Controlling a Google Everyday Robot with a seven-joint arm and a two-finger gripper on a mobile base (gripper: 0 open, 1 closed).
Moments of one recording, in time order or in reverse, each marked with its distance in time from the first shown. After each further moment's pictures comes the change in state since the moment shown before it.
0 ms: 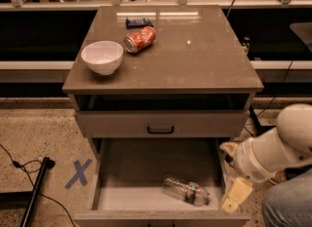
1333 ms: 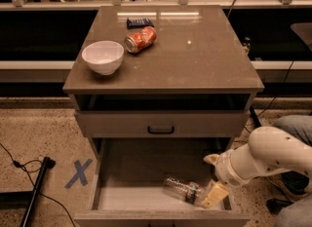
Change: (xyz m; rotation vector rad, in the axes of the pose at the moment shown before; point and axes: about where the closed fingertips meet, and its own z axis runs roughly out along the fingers) arm 0.015 -0.022 0.088 0.020 -0.020 -0.004
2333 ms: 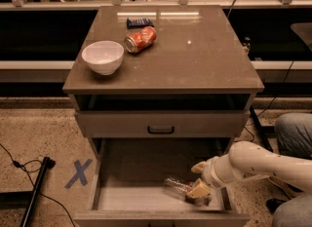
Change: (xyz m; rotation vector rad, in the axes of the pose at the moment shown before) arm 0.024 -0.042 0.099 0.045 -0.046 0.053
